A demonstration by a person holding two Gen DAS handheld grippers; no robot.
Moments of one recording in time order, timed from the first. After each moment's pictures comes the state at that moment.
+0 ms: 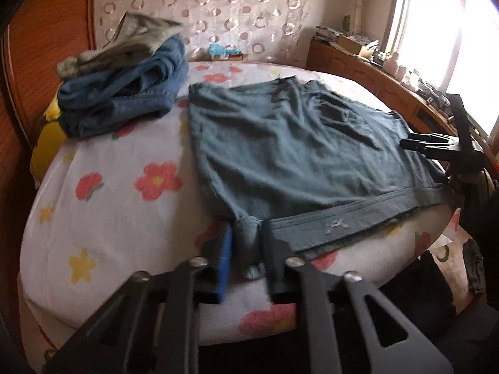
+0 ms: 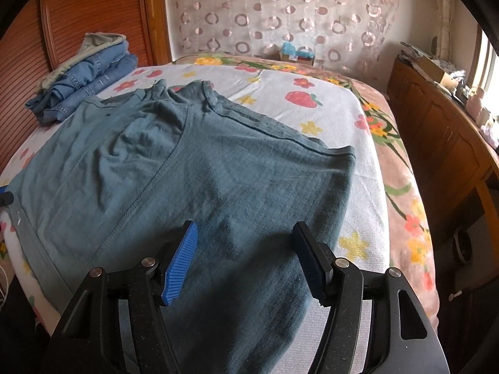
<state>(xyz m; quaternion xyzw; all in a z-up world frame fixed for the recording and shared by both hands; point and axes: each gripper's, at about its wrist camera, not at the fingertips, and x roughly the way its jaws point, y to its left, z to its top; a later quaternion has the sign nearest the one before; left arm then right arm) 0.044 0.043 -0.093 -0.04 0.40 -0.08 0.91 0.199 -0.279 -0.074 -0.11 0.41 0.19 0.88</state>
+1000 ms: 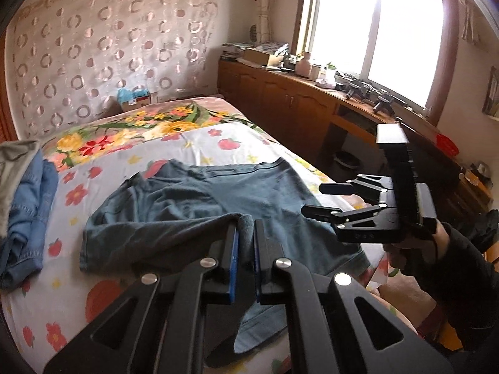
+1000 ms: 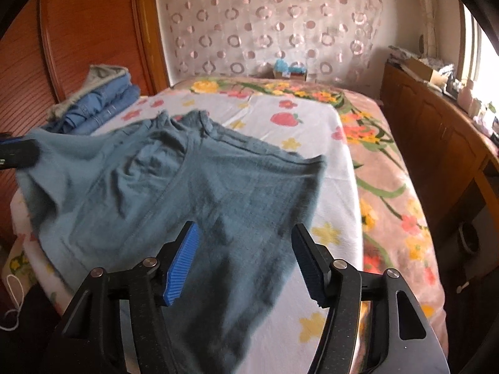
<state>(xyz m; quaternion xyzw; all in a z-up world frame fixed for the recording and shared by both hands) 0.116 -0.117 0.003 0.02 0.34 -0.26 0.90 0.171 -0.307 -0.043 -0.06 0.37 0.19 0.91</state>
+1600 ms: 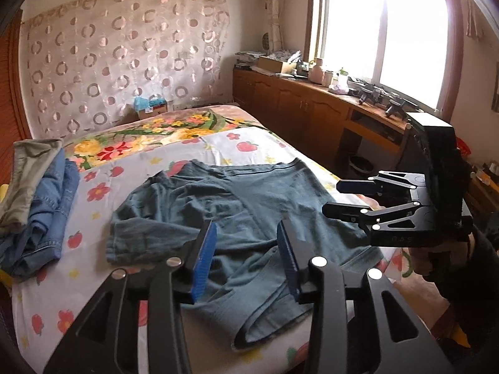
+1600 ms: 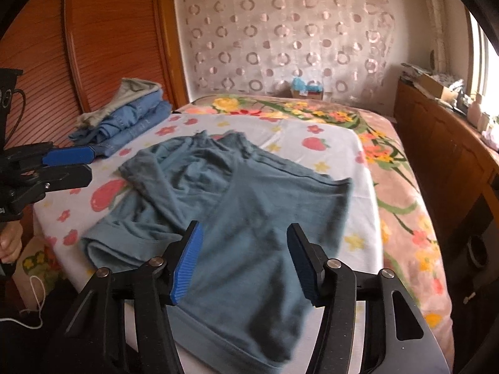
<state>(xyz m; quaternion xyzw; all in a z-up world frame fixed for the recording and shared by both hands) 0.092 -0.094 -0.005 0.04 0.32 -0.21 0.92 0.140 -0.278 -0.020 -0.05 0.34 0.24 0.91</state>
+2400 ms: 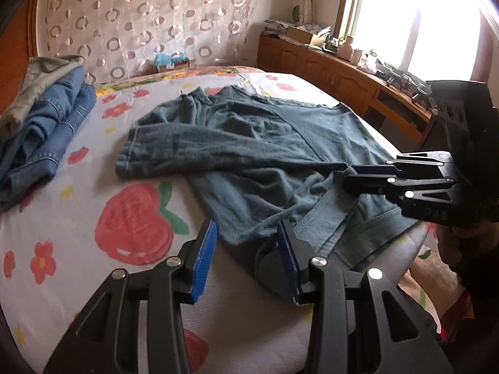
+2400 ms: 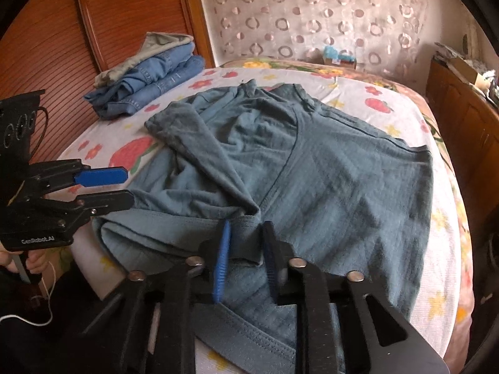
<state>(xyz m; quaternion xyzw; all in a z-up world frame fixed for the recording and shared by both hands) 0.097 -0.056 -0.091 0.00 0.40 -0.18 0.90 0.145 -0.220 -0.066 -0.07 0.41 0.29 0.86</state>
